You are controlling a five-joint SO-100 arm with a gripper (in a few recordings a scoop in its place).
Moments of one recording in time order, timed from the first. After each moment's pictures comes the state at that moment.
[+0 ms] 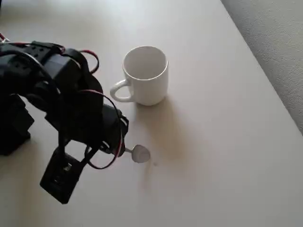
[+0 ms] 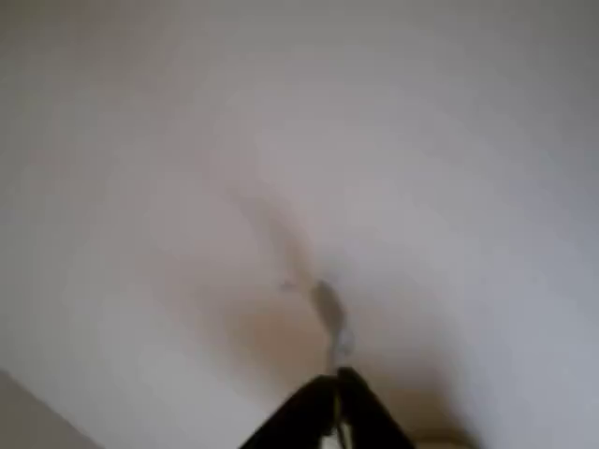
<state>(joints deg) 42.3 79.5 66.7 88.2 8.3</state>
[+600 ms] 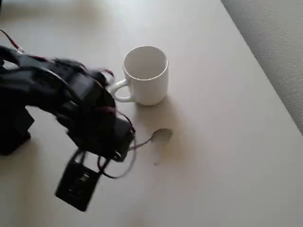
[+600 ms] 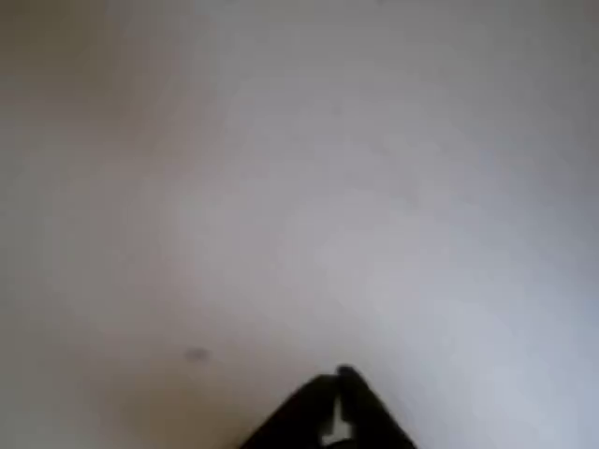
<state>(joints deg) 42.1 67.0 66.3 88.2 1.7</state>
